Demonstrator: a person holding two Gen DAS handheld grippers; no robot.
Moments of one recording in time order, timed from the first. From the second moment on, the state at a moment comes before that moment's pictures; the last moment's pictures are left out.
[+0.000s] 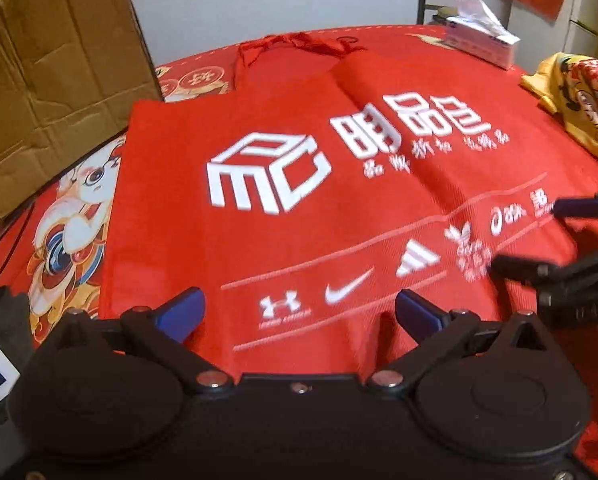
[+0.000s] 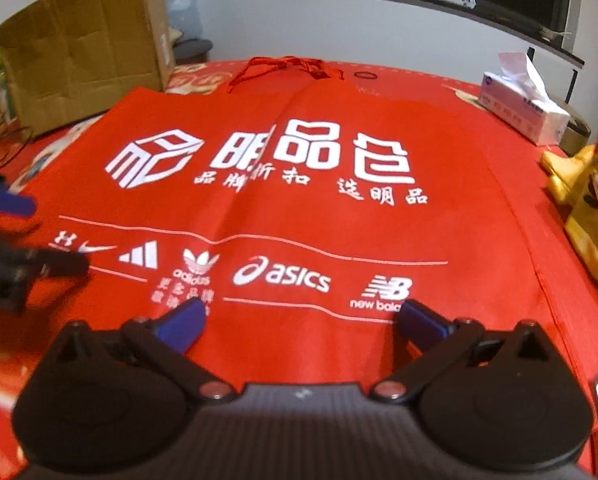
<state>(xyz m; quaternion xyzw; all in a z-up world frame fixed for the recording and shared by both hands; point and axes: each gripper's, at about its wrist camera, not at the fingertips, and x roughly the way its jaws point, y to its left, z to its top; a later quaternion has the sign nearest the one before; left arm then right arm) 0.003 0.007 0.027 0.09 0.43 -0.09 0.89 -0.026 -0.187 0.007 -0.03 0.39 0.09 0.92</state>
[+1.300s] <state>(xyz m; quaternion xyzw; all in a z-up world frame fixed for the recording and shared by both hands) -0.003 0.003 0.000 0.01 0.34 0.00 0.94 -0.052 -0.223 0.000 -0.02 0.33 0.02 0.94</state>
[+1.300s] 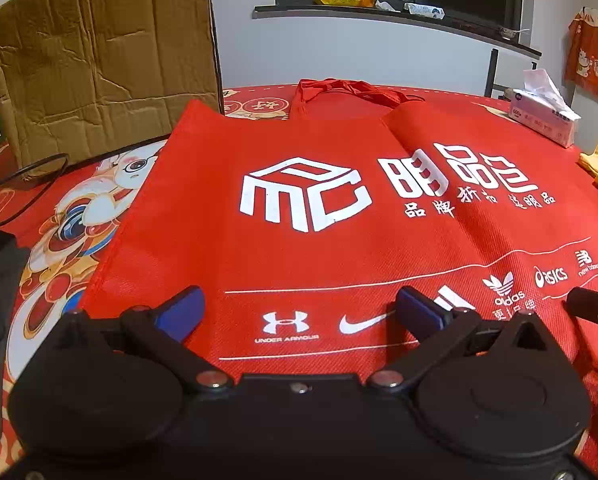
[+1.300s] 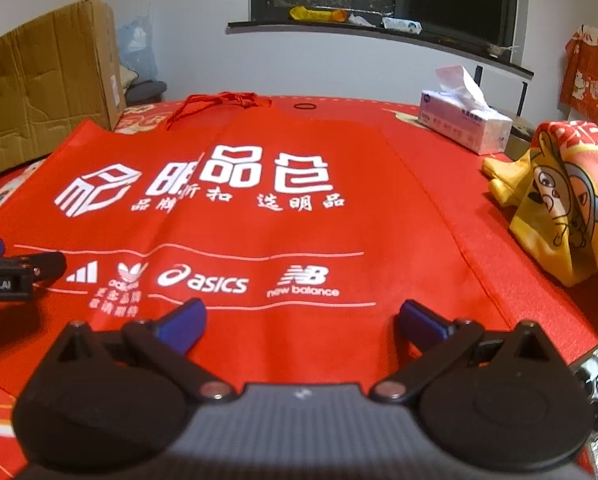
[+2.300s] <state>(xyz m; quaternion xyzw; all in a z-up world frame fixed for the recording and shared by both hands) -0.007 0.018 0.025 0.00 0.52 0.02 0.86 -0.050 -0.223 -0.001 -0.02 0.33 0.02 0.94</state>
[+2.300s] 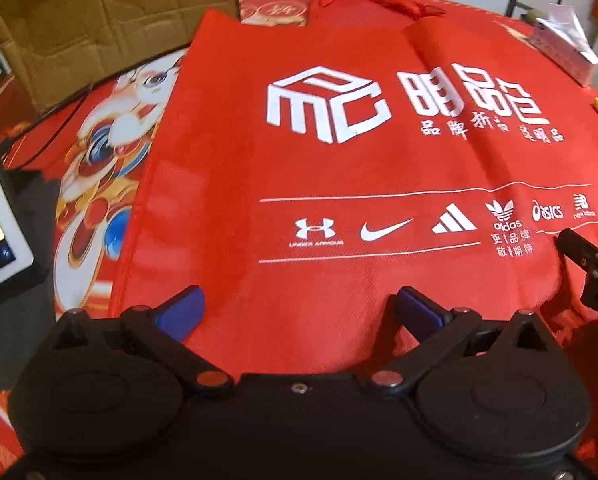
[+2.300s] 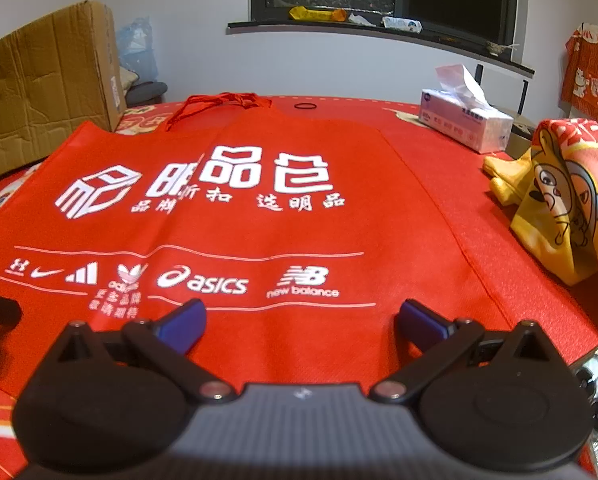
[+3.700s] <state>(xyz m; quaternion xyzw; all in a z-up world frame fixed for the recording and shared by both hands) 0.014 0.018 0.026 -0.04 0.56 0.08 0.82 -0.050 -0.223 -0.001 -0.01 0.33 0.02 0.94</state>
